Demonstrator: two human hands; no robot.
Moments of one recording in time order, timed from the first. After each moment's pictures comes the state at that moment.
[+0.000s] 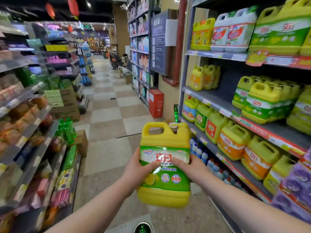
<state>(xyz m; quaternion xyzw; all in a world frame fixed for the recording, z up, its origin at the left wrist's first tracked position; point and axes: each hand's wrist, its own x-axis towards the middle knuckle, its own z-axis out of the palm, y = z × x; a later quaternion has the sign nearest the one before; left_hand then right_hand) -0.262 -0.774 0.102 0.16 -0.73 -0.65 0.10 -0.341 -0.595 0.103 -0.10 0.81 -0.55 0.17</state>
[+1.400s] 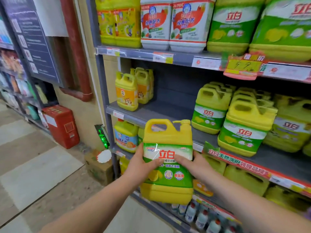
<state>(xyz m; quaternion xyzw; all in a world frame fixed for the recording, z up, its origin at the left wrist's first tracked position) -0.903 -0.800 0.098 -0.13 -0.74 -0.65 -0.10 -0.843 -0.618 0.123 0.19 0.80 -0.57 -0.03</state>
